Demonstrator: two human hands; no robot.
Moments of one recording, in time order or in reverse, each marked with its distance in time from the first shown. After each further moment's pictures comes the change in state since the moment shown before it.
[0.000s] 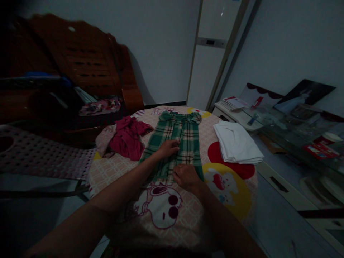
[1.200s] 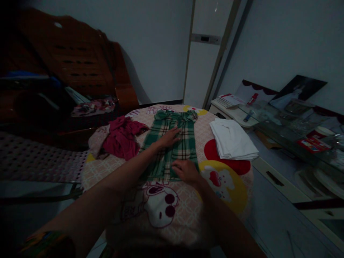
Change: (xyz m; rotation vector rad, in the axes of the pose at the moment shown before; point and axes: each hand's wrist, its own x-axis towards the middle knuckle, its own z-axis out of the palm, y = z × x) left_hand 0.058 -0.009 -0.001 0.398 0.014 0.337; right_hand 0.000 0.027 0.006 0.467 0.172 0.081
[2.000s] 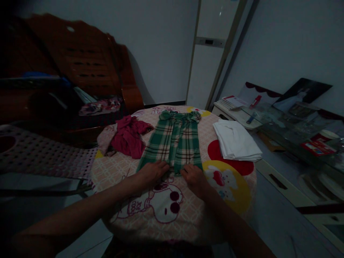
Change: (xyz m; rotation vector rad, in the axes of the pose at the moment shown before) left_hand -0.177 0.066 -0.038 0.382 -0.360 0.125; right_hand -0.040 0.005 0.012 -0.626 -0.024 -0.226
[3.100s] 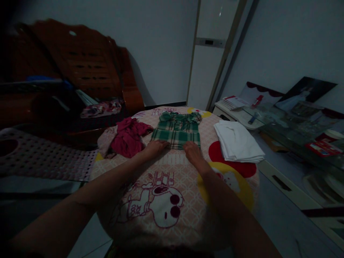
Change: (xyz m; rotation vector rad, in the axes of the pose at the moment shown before) left_hand 0.076 -0.082 -0.011 0.027 0.084 -0.249; right_hand 0.101 0.063 0.004 -0.082 -0.105 0.284
